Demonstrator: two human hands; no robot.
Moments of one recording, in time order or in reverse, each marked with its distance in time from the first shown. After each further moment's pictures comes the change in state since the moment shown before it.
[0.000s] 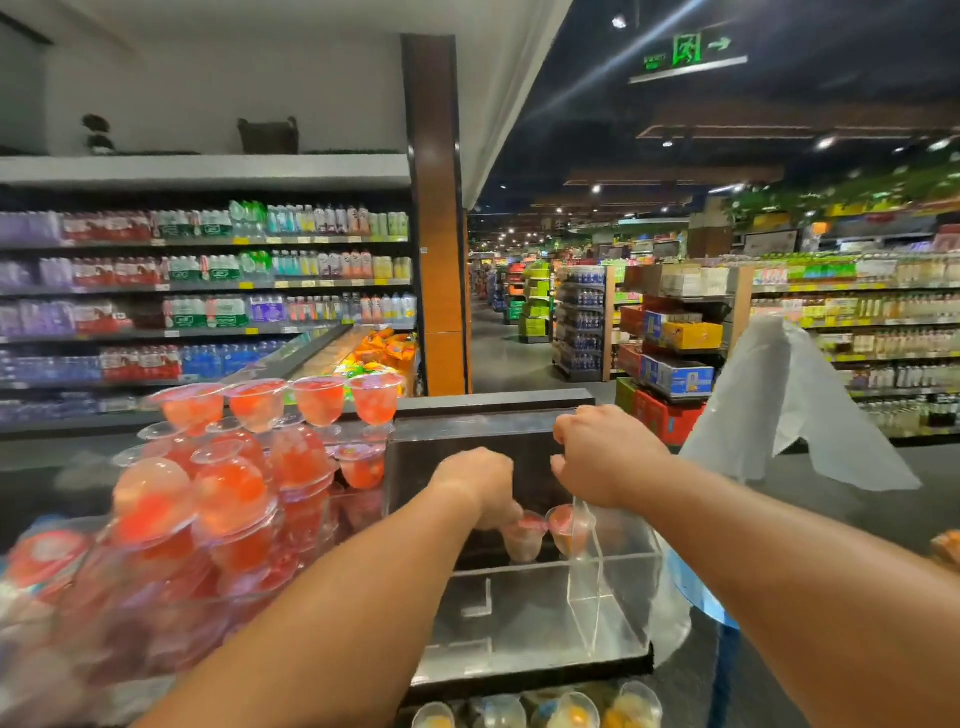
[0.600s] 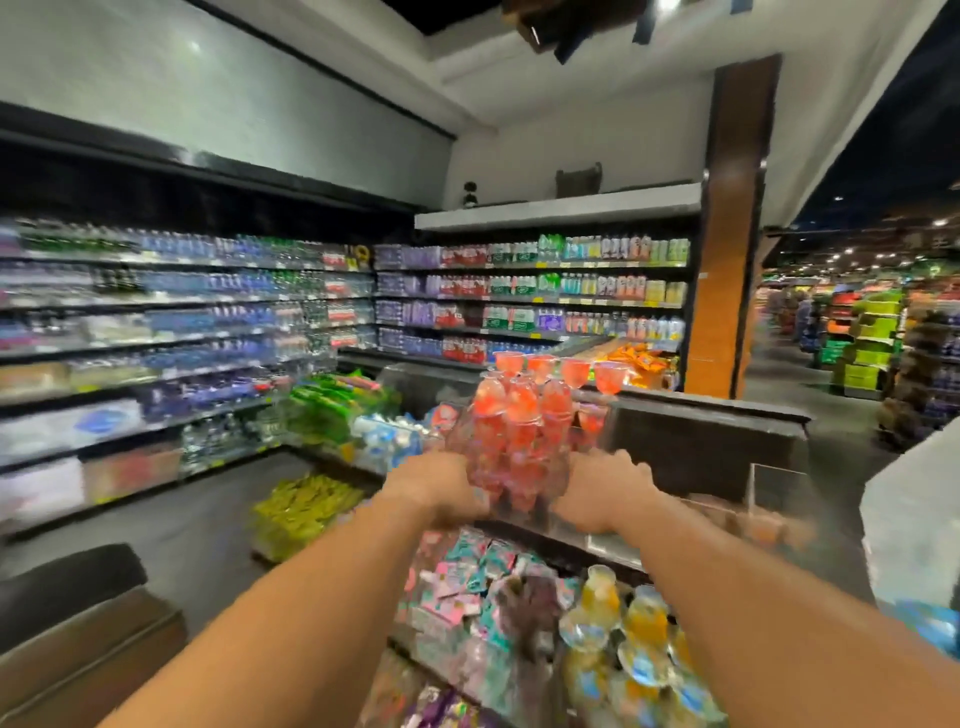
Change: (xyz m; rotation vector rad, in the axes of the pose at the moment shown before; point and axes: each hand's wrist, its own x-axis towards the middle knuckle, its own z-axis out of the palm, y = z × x) left_hand -0.388 -0.012 -0.034 -0.067 0.089 -0.715; right_hand -0.204 -0.124 -0.038 0.222 -0.126 -0.445
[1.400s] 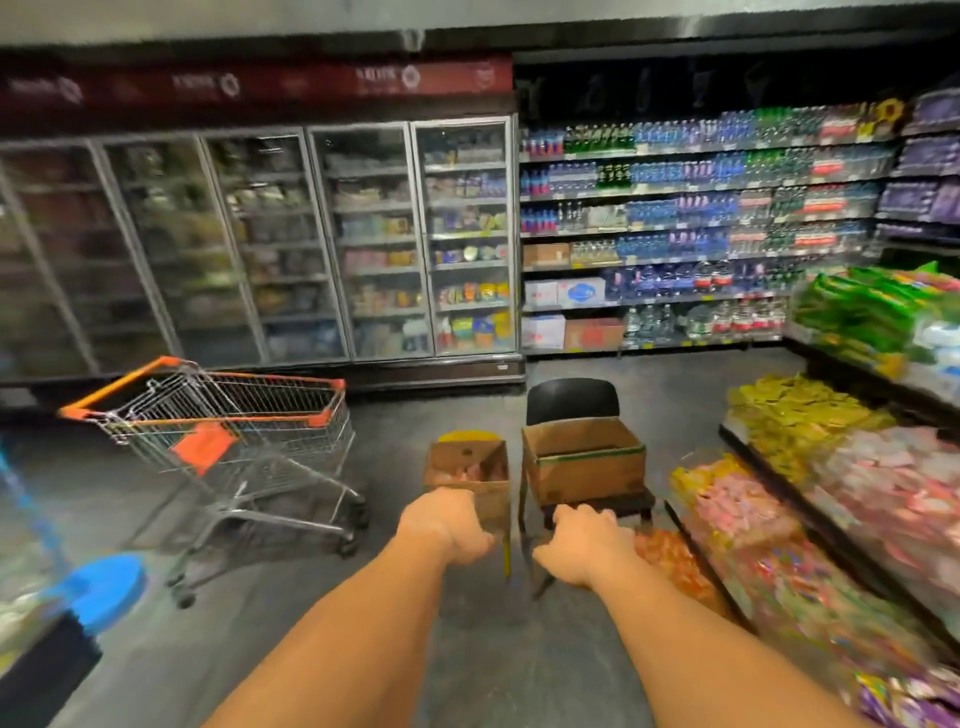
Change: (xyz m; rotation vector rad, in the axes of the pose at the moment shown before) left_hand -0.471 -0.362 0.084 -0.121 -0.121 -1.055; right_hand -0.250 -0.490 0.199 0.106 -0.495 -0.834
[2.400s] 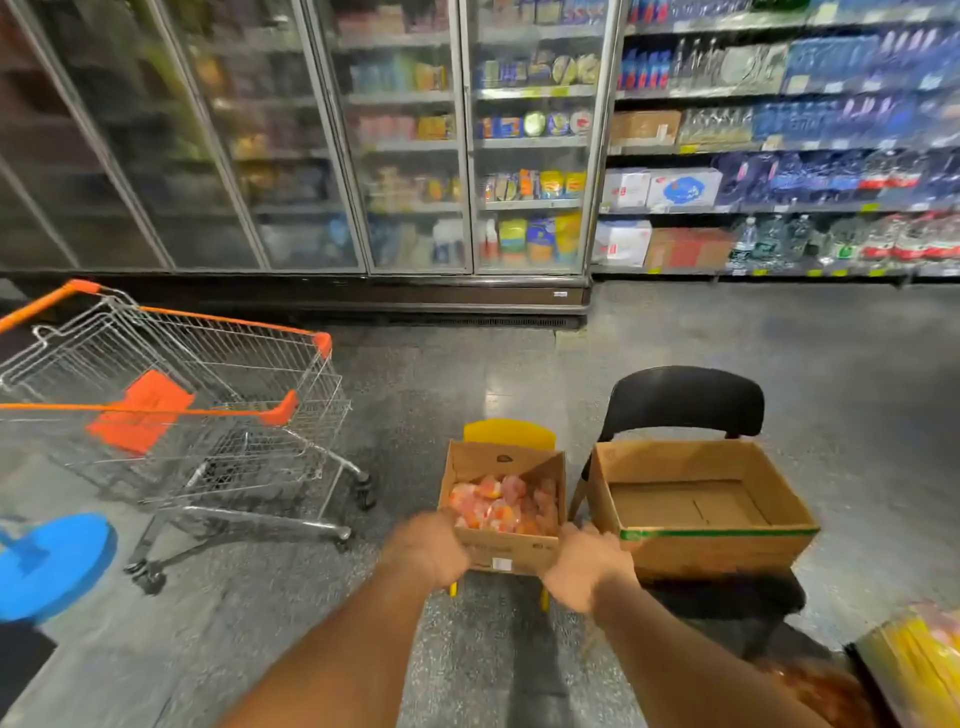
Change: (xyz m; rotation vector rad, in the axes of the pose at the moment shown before) left_hand 0.589 -0.163 0.053 -0.193 -0.202 -0.296; right_hand 0.613 -0.095 0.024 0.021 -0.277 -0.007
